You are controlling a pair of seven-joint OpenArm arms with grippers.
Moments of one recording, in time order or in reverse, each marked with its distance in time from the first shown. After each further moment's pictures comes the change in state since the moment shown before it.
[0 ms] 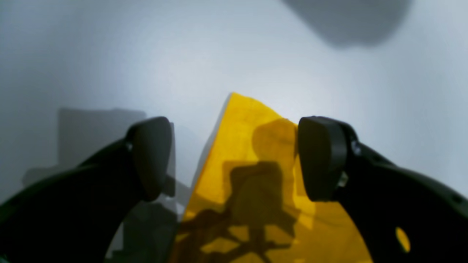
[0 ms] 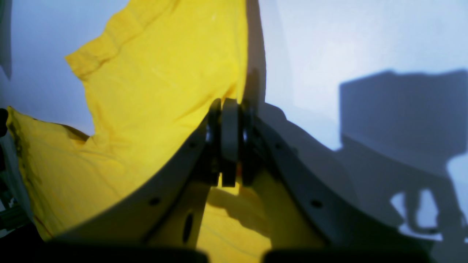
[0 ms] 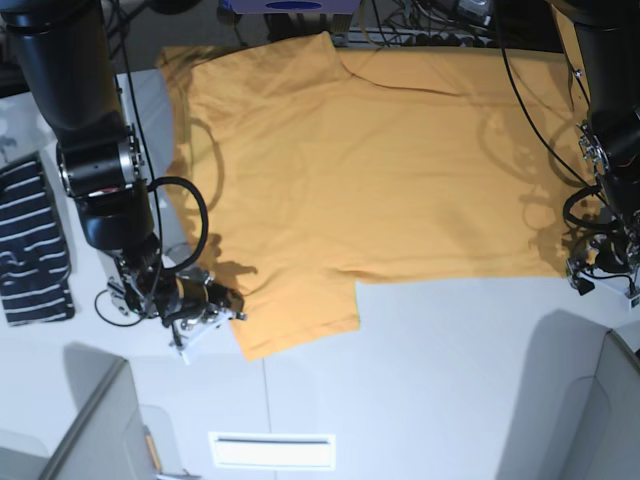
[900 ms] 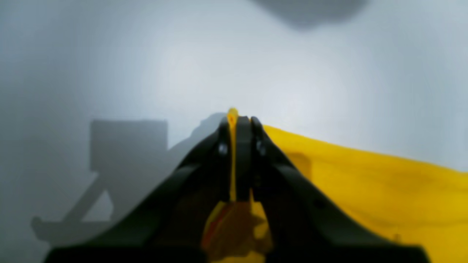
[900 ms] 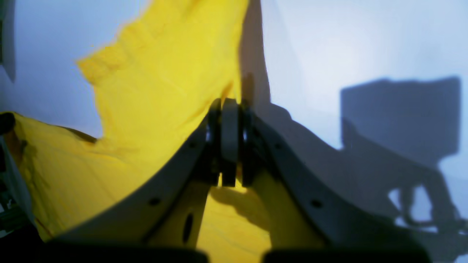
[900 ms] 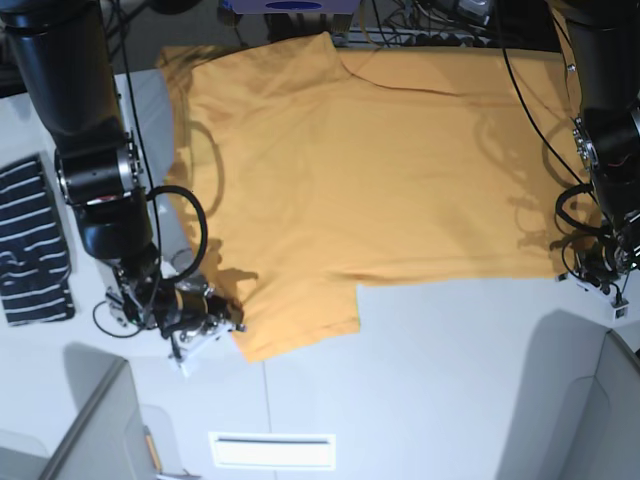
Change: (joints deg) left arm 0.0 1.1 7.9 3.3 -0.7 -0.2 0.6; right arm 2.1 -0.1 0.0 0.0 -0.2 0.0 0.1
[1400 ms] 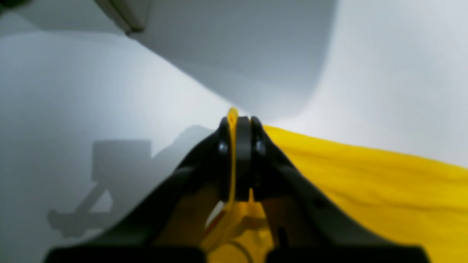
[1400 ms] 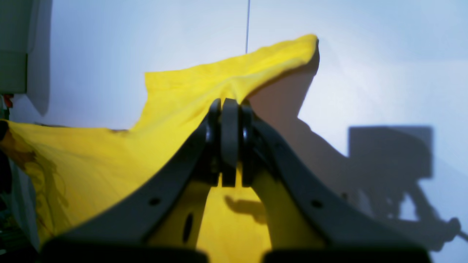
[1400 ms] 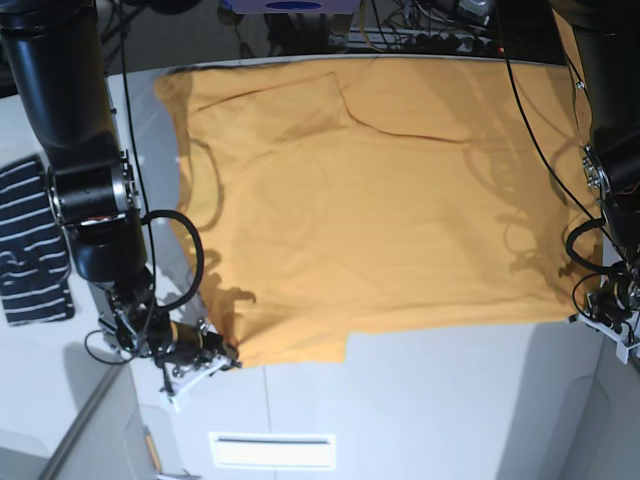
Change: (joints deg) left arm -7.2 -0.5 0.0 0.5 -0.1 0.0 2.0; right arm 4.2 0.2 -0.2 0.0 0.0 0.0 3.8
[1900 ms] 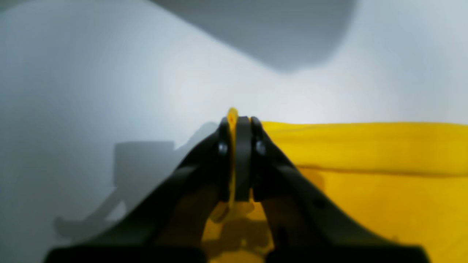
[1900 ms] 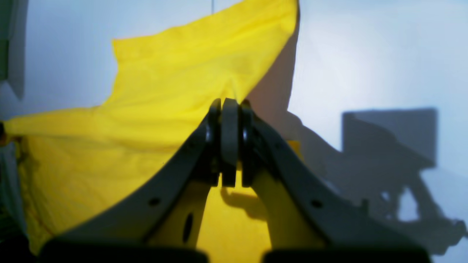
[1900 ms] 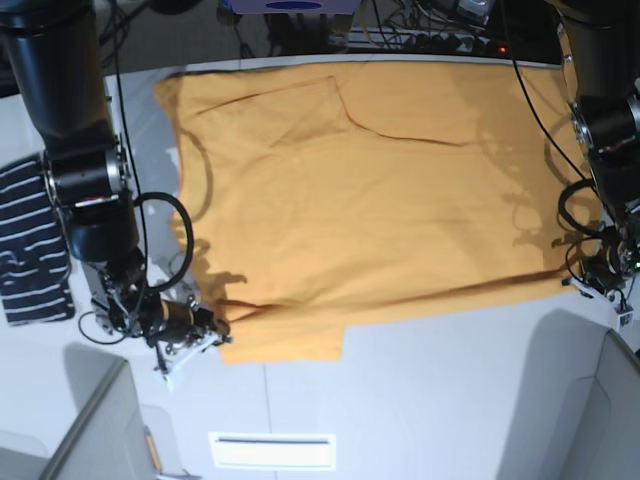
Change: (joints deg) left arm 13.4 0.6 -1.2 12.0 -5.4 -0.2 0.7; right arm -4.8 2.6 0.0 4.9 -0.1 0.4 -4.1
